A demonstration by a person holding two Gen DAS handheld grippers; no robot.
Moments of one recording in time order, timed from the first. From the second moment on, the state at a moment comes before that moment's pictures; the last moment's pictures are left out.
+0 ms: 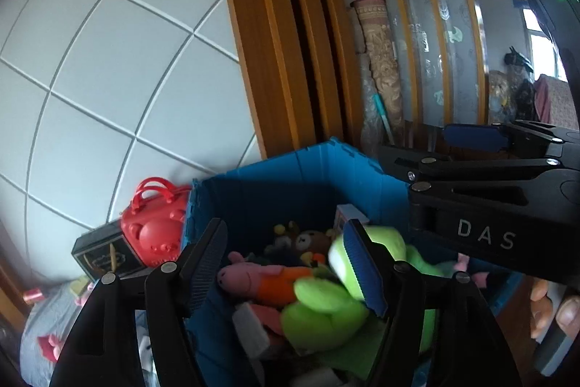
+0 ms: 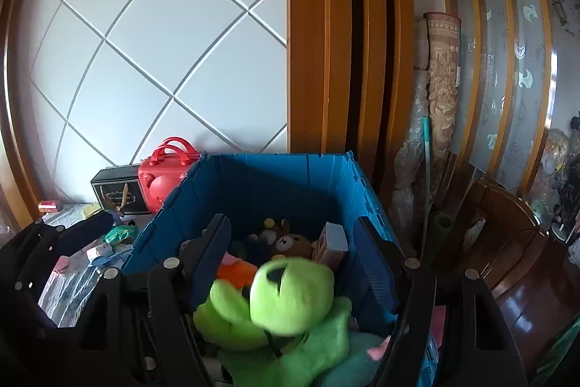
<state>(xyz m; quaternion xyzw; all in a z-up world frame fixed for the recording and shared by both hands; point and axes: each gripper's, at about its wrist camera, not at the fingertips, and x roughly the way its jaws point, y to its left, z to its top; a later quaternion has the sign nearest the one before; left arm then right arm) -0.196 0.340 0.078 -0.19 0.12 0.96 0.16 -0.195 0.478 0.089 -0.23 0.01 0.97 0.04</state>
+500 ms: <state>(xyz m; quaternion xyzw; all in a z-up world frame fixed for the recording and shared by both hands) -0.193 0.334 0.061 -0.23 0.11 0.96 0.15 -0.194 0.477 0.066 -0.28 -0.01 0.96 0.04</state>
